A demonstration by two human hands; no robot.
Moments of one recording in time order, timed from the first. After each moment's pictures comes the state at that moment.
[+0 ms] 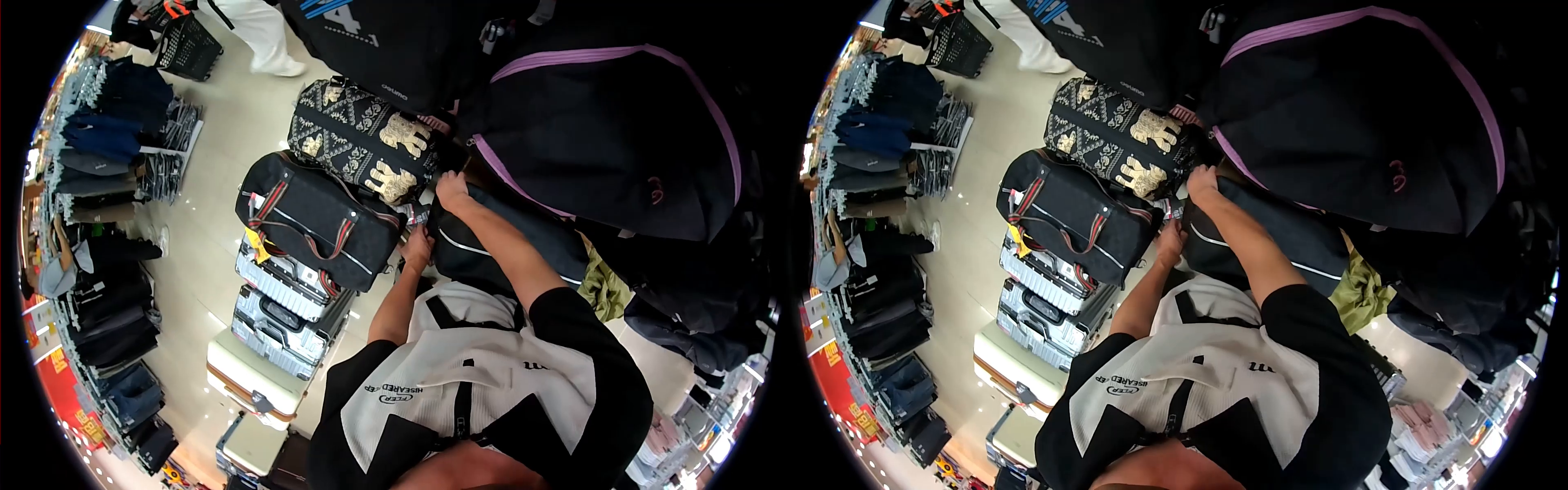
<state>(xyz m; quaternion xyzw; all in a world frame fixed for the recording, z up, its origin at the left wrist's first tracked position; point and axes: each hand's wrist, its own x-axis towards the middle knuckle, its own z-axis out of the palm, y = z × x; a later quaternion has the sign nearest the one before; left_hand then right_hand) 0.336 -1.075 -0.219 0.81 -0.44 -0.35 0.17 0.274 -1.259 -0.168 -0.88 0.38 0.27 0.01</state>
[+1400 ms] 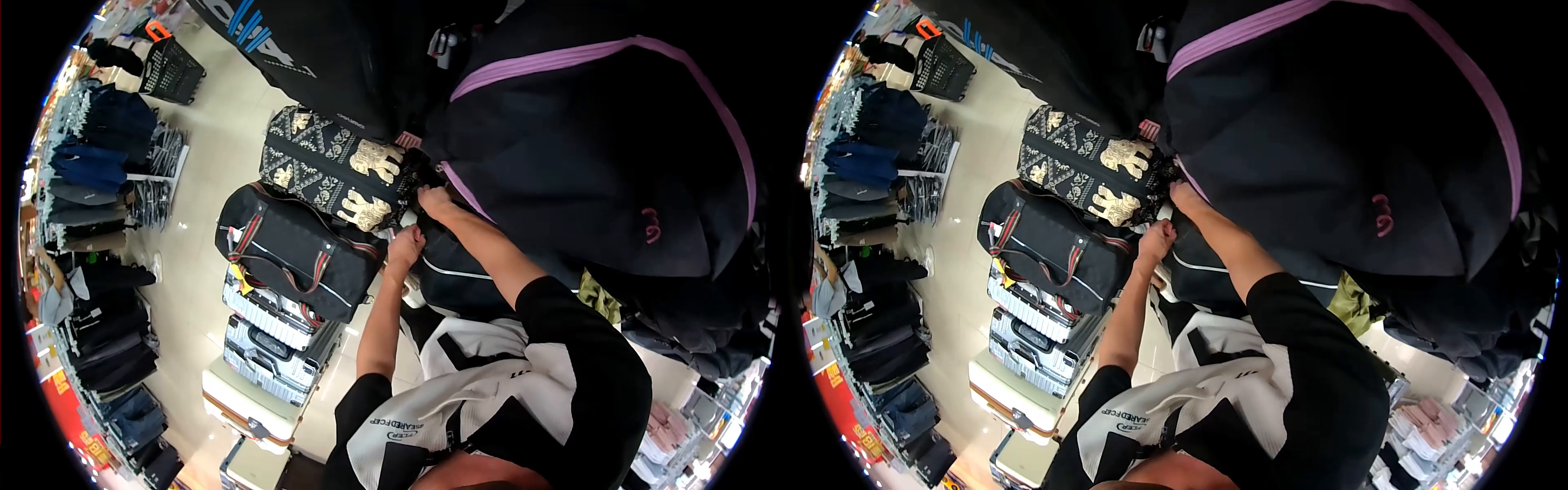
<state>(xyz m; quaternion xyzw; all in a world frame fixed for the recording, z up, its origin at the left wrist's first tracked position) 0.345 -1.154 -0.186 0.74 -0.51 -0.38 0.21 0.255 -1.312 -0.246 -0.92 0.33 0.22 0.03</state>
